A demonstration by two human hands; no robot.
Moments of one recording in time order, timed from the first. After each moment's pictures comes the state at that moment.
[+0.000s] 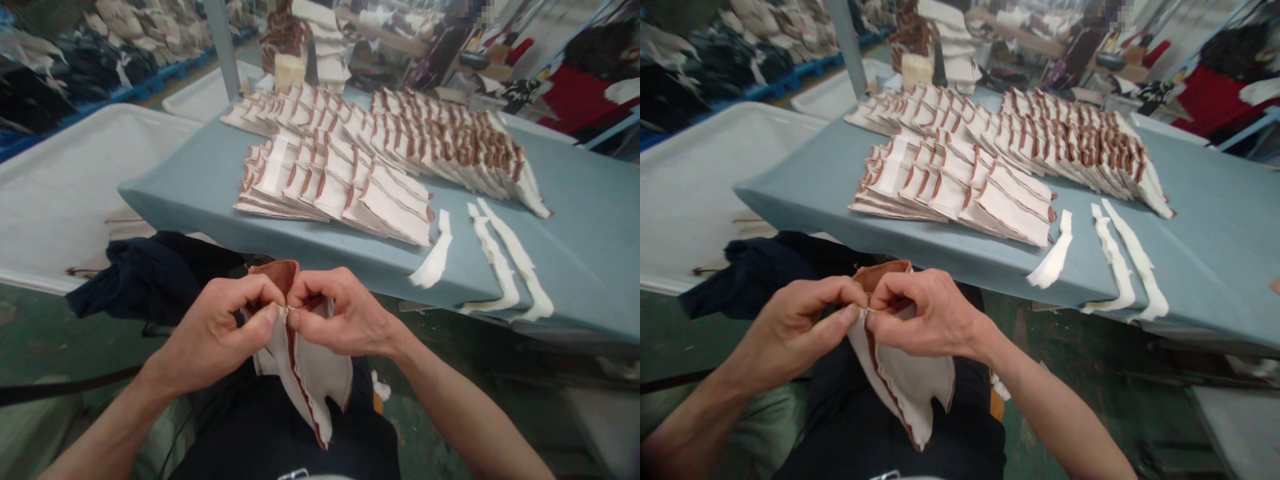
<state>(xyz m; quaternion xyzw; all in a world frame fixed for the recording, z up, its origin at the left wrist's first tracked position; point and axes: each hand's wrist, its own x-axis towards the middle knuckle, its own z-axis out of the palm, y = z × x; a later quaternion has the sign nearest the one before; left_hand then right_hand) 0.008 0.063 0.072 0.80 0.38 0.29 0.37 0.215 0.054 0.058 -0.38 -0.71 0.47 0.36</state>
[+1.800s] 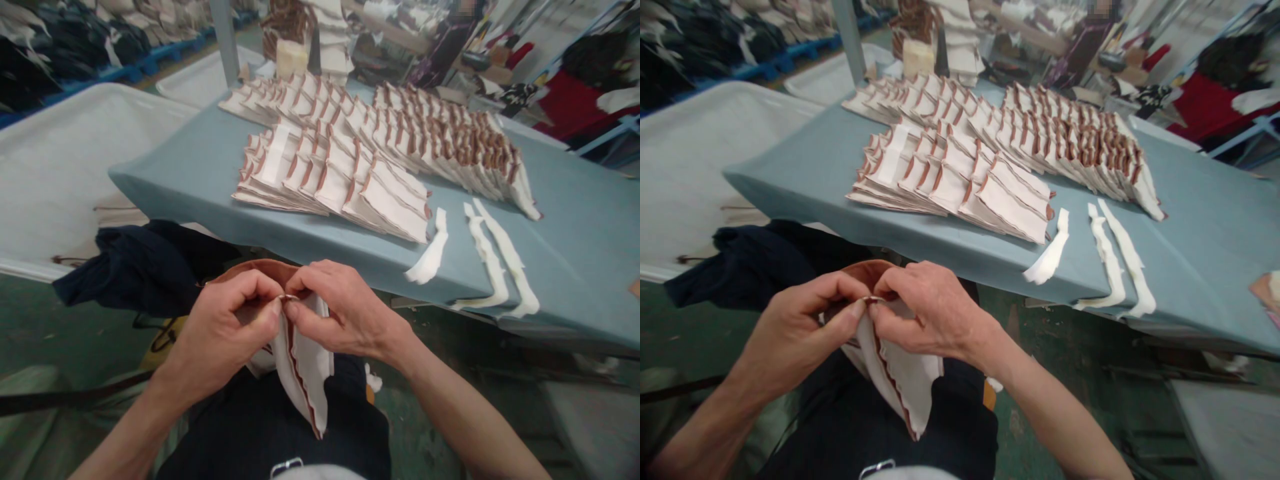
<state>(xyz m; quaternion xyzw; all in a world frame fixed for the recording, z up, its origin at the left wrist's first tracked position) 0.017 0.042 0.061 0.71 0.48 0.34 0.40 0.221 0.048 0.049 -0.38 -0.84 0.26 0.30</state>
